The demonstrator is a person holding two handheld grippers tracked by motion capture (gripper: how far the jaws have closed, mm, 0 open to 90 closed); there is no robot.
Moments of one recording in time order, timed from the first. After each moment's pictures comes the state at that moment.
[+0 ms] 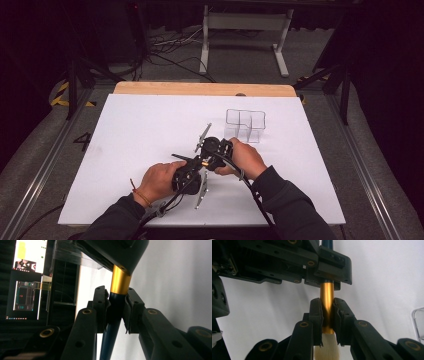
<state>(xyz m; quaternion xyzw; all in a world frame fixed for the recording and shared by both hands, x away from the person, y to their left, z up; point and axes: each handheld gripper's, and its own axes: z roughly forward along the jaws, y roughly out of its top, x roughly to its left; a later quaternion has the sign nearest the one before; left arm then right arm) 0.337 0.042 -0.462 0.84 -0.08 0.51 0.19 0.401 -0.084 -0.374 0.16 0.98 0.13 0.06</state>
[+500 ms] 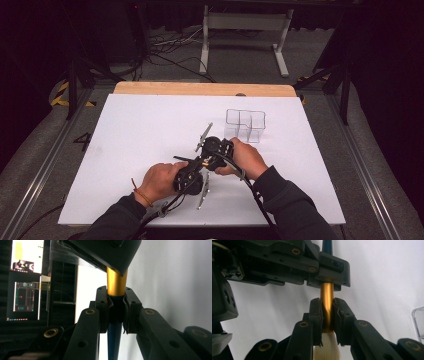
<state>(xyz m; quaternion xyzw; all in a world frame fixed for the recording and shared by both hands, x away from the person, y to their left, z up) 0.336 0.038 -0.460 0.84 -0.09 0.51 0.16 0.400 -0.086 -0.372 0.17 0.97 0.14 0.06</state>
